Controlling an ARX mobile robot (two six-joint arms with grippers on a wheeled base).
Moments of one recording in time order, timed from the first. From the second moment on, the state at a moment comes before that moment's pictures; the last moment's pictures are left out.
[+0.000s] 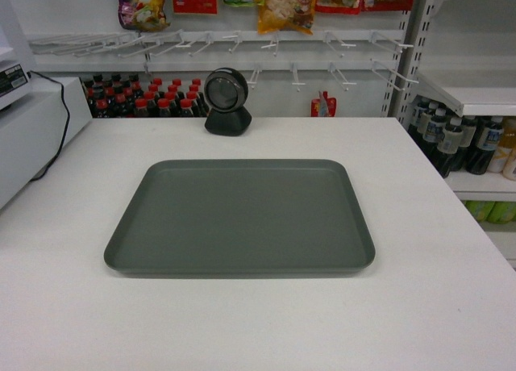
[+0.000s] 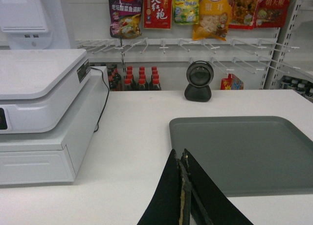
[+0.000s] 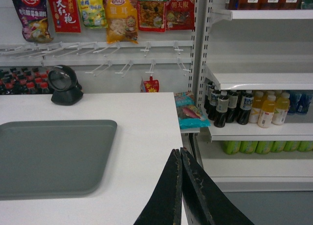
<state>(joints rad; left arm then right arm) 0.00 0.23 0.01 0.23 0.00 -0.02 0.00 0.27 0.01 0.28 0.00 0.01</state>
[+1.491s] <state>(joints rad) 0.00 0.01 0.01 0.00 0.00 -0.02 0.00 0.00 0.01 0.00 0.00 0.01</state>
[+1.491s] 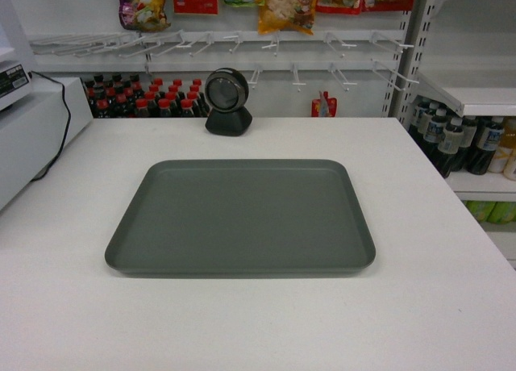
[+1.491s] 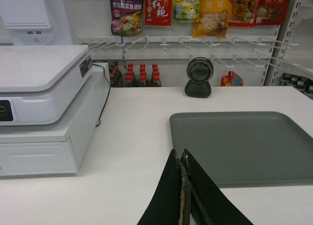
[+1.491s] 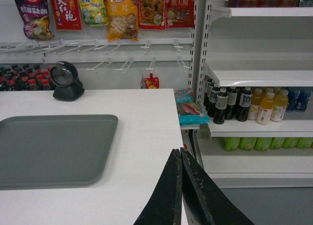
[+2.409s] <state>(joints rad) 0.00 0.01 0.01 0.00 0.00 -0.02 0.00 0.00 0.01 0.00 0.00 0.01</state>
